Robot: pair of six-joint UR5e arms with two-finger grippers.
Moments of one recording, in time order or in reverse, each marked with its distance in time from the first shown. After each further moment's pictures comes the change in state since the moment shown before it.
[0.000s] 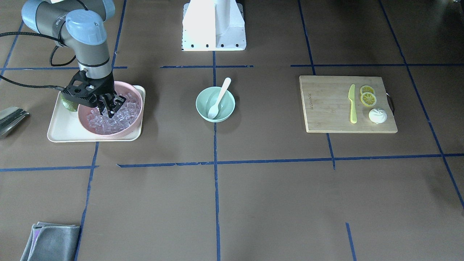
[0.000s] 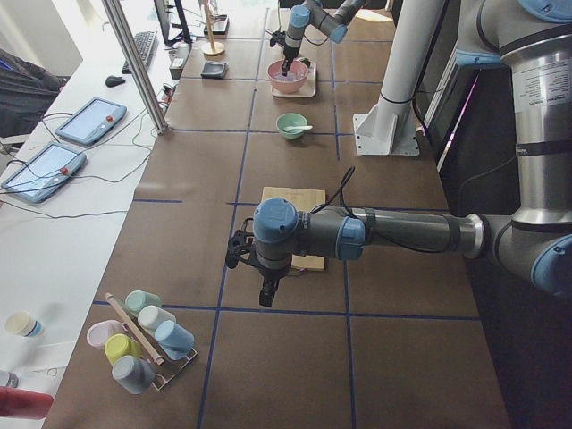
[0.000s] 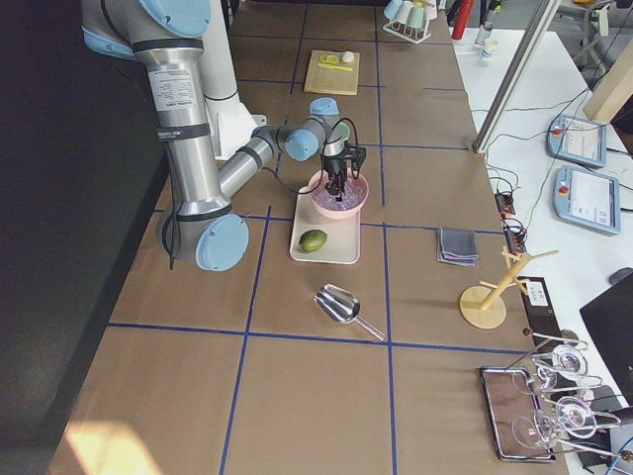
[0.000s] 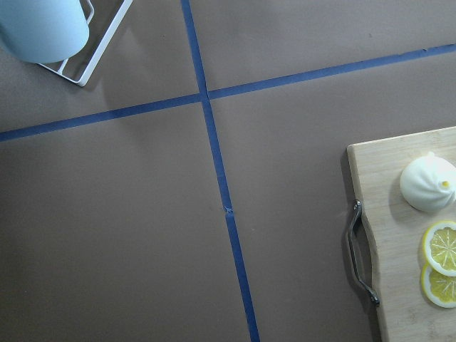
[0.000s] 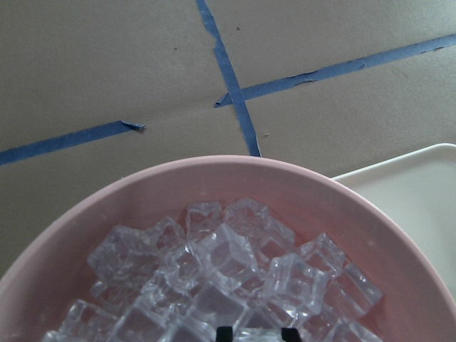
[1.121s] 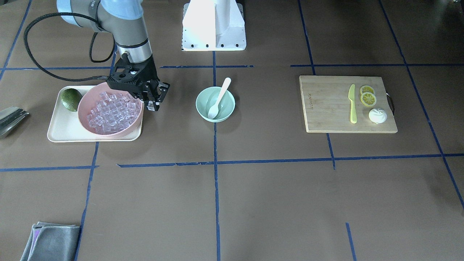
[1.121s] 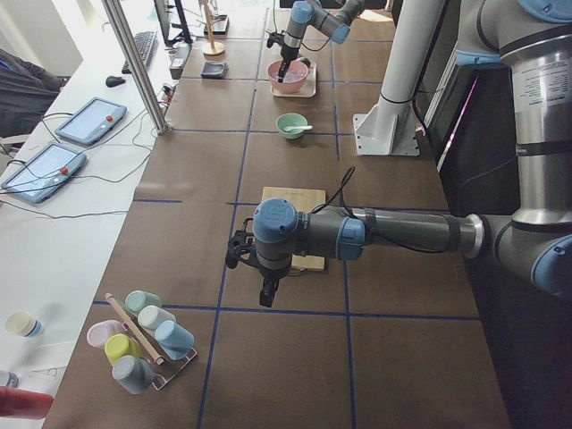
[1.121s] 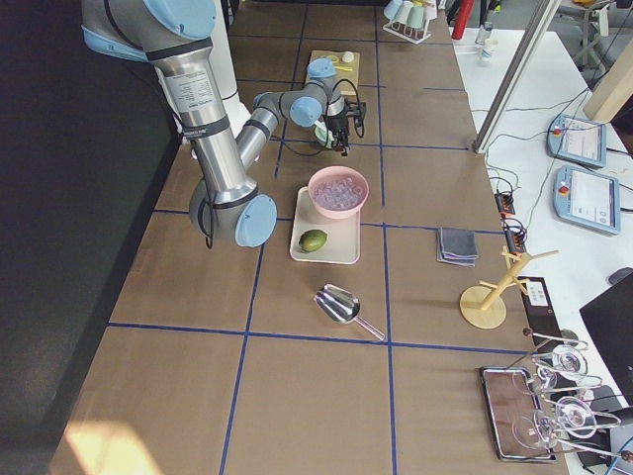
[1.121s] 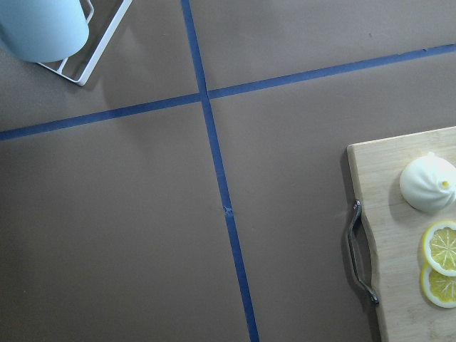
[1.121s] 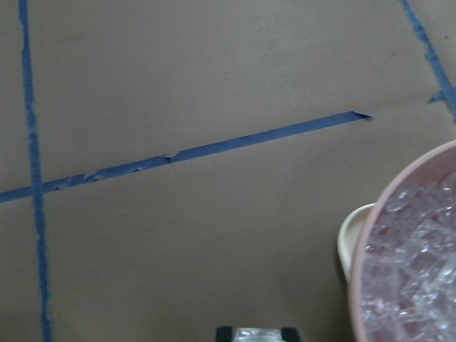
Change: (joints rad) left arm 0.000 0.001 0.000 0.000 -0.002 -0.001; right arm -0.075 0.260 -0.033 -0.001 -0.032 0.022
